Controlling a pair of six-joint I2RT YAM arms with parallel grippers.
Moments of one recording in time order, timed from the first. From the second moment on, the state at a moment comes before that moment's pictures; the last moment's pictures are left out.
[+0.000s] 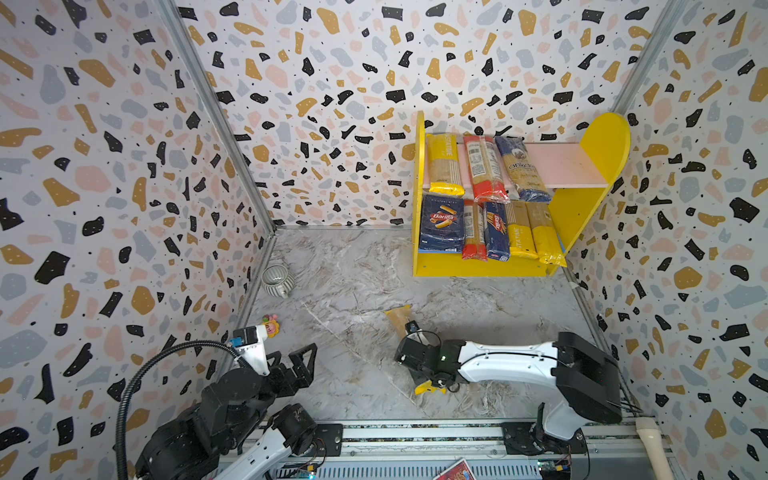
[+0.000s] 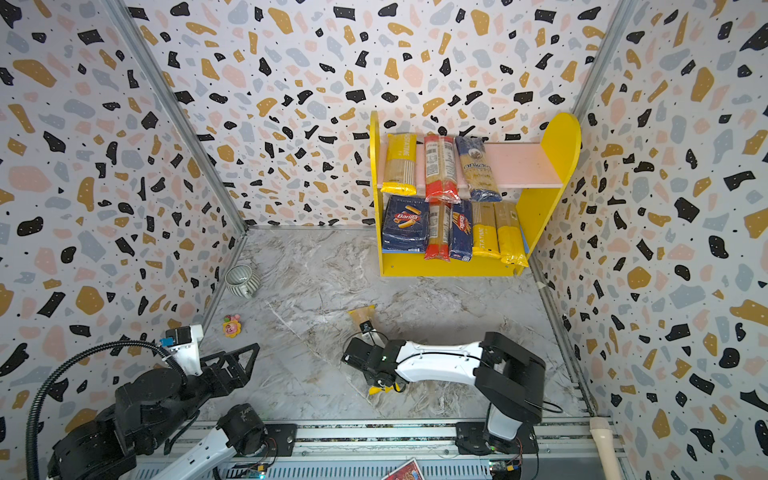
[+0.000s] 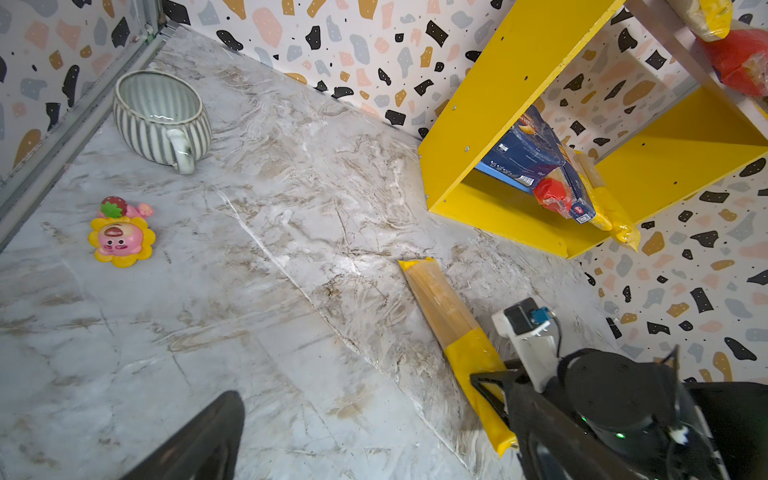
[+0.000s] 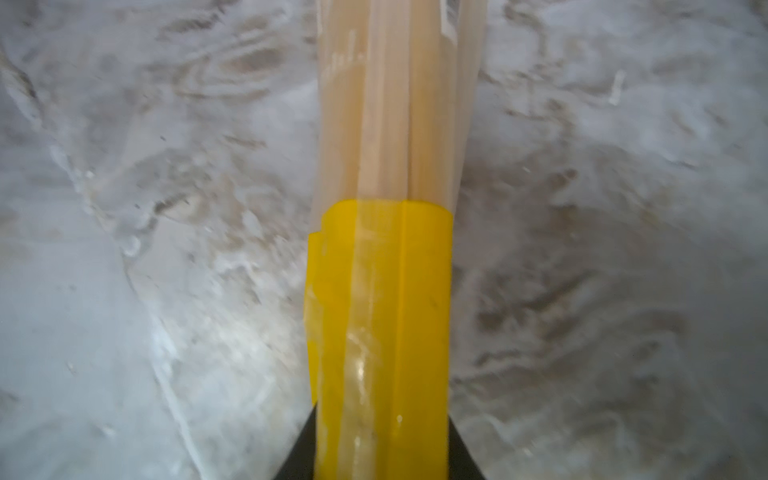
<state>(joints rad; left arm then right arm) -0.76 0.24 0.96 -1.22 -0.38 -0.75 1.23 1.58 0.98 -0.62 0.37 0.69</state>
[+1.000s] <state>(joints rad) -0.76 0.49 0.98 -0.98 -0.33 -0.70 1.22 0.95 1.51 -1.28 0.78 0.68</state>
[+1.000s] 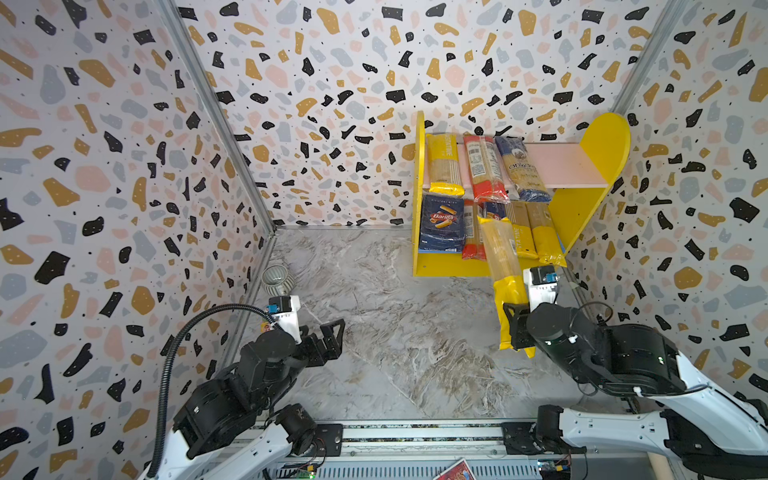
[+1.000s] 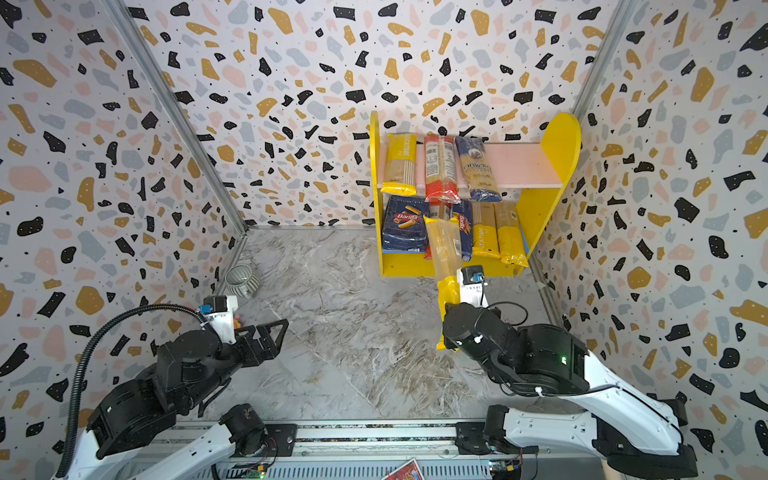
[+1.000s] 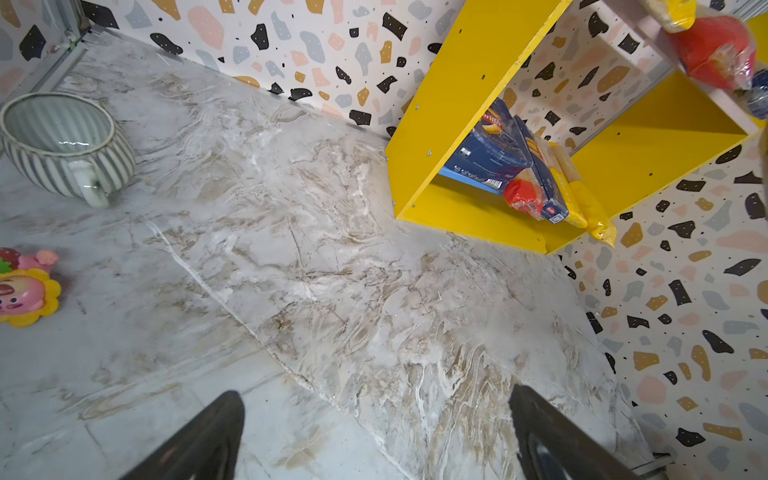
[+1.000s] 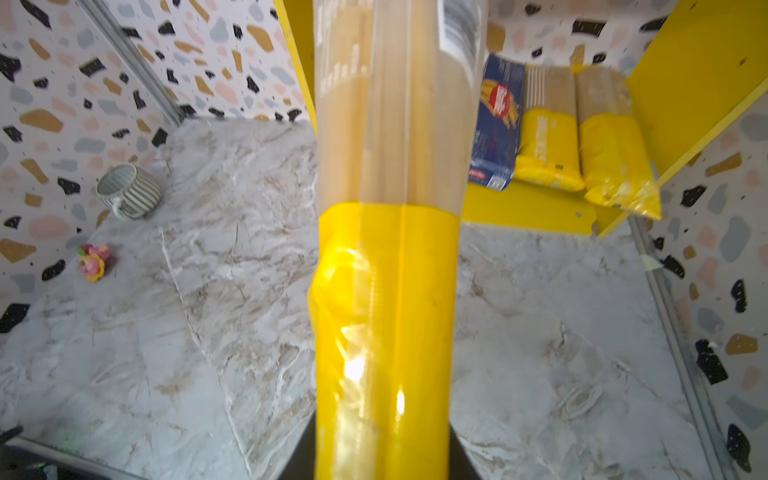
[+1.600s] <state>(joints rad) -0.76 0.65 1.05 -0.88 -0.29 -0.65 0.72 1.24 1.91 -1.01 0.77 0.15</state>
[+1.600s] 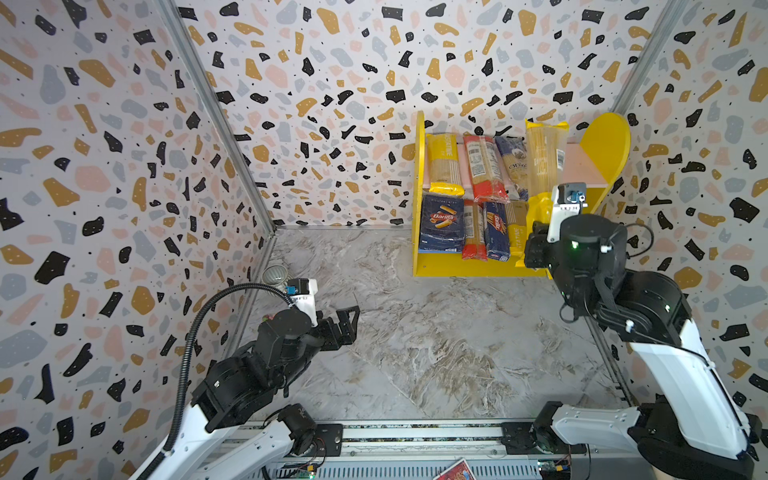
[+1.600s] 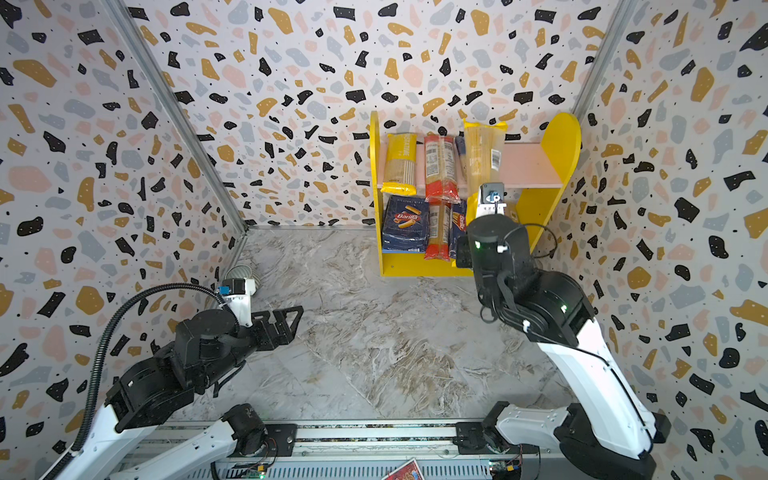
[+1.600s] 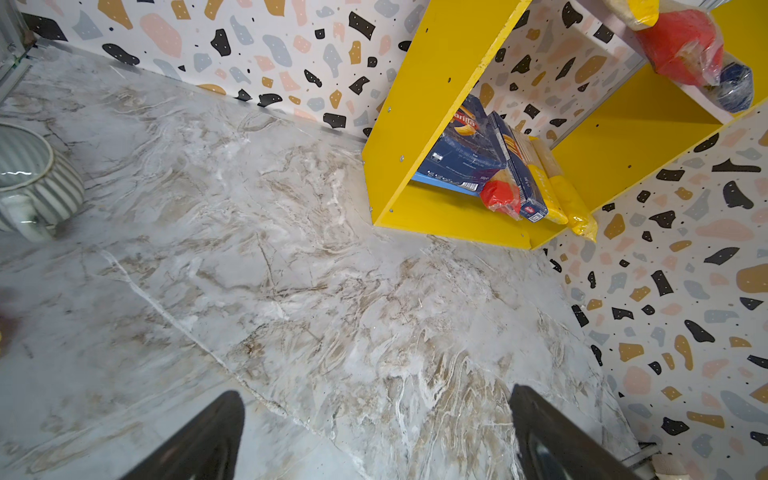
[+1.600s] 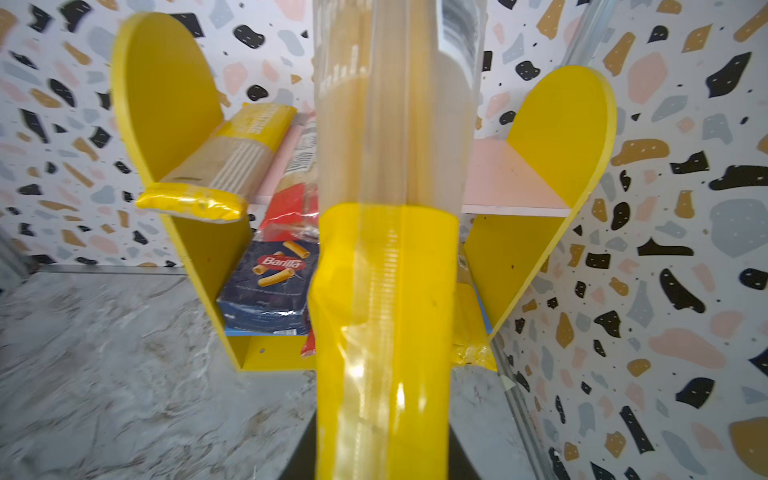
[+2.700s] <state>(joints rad) -0.76 0.84 1.23 -0.82 -0.28 -0.53 -0.04 1.88 2.50 -0.98 0.08 0.07</state>
